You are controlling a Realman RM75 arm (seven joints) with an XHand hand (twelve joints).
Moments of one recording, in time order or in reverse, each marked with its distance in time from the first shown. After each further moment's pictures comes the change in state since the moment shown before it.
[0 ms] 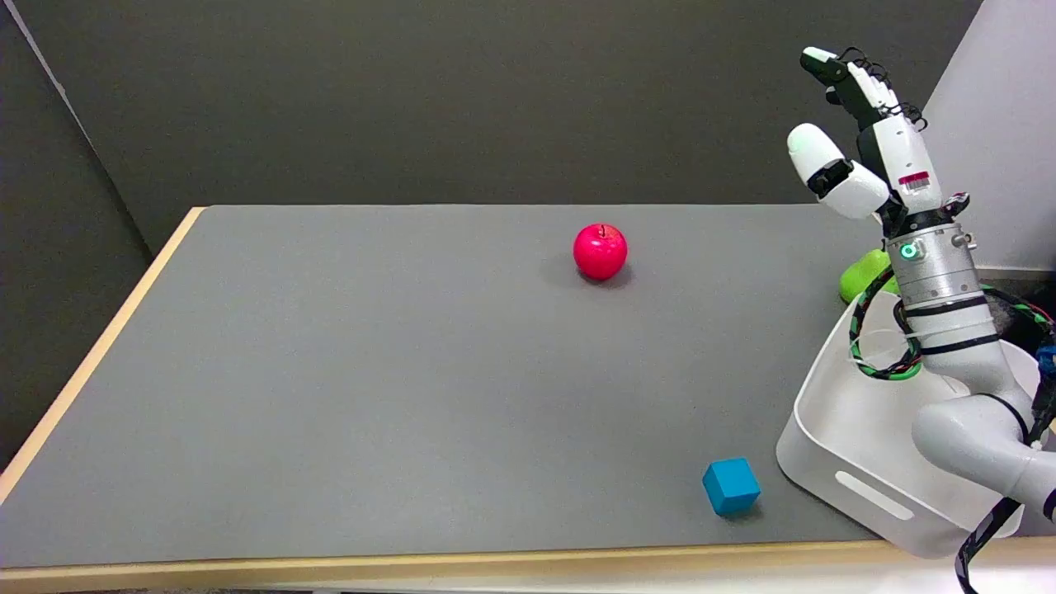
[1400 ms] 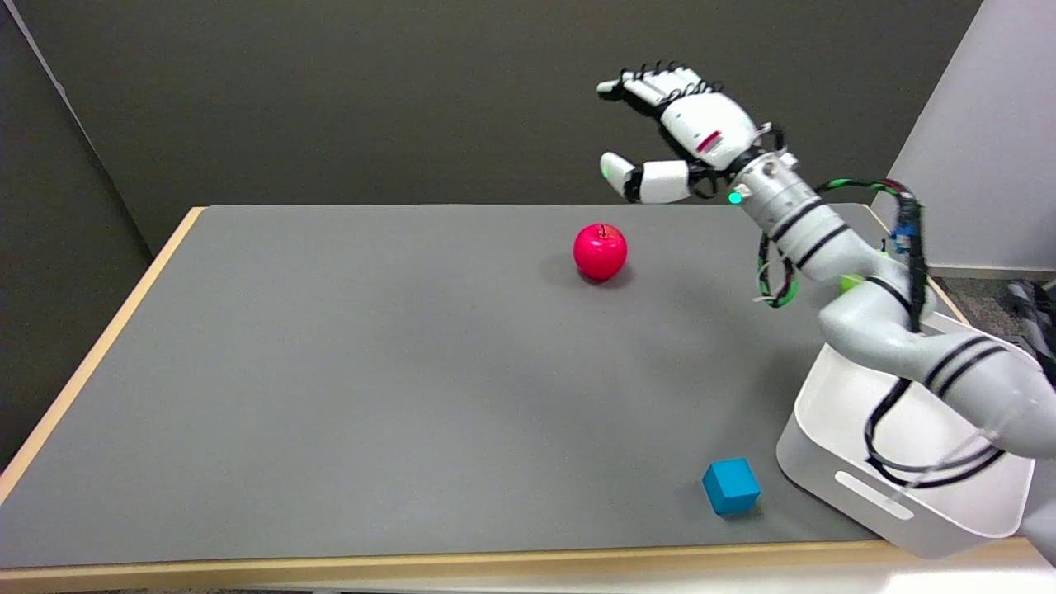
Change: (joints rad) arm 0.534 -0.034 -0.318 -0.109 -0.503 -0.488 -0.006
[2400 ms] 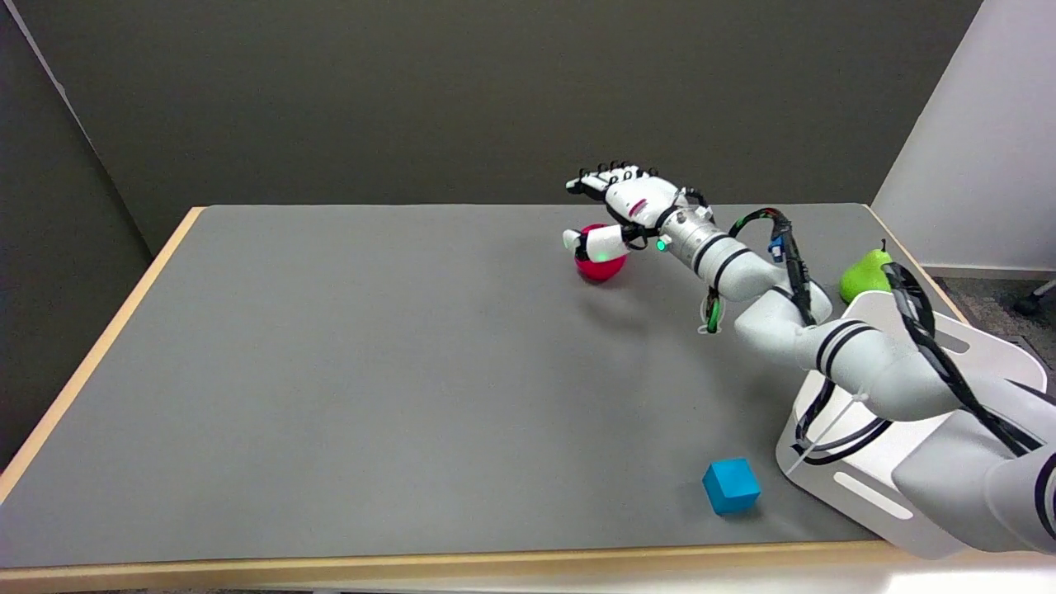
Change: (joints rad) arm 0.275 -0.239 -0.228 -0.500 -0.130 -0.152 0.007
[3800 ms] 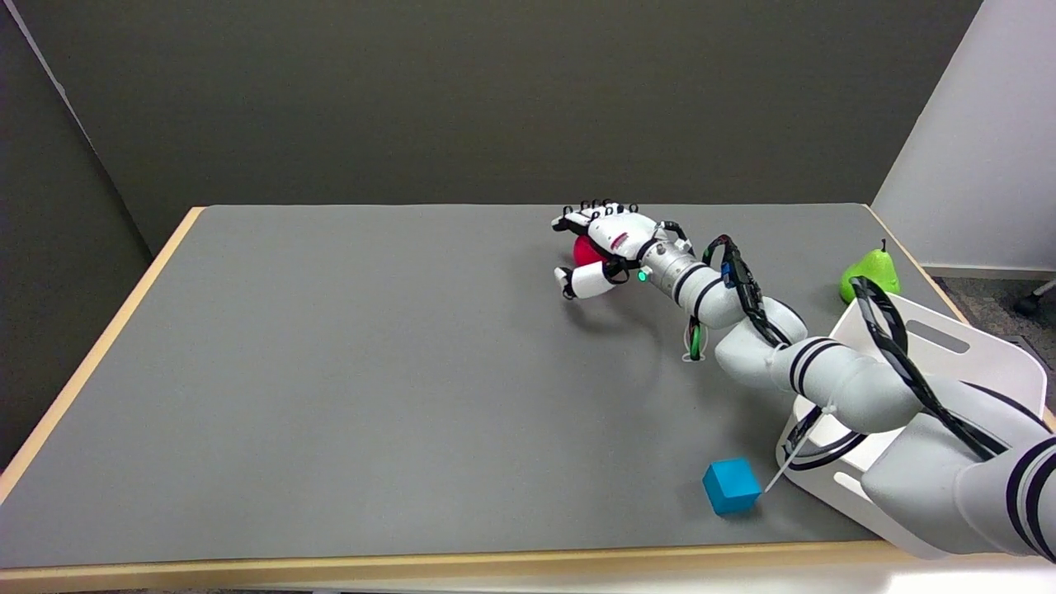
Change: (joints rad) arm 0.018 -0.086 -0.053 -0.171 -0.011 0.076 0.044
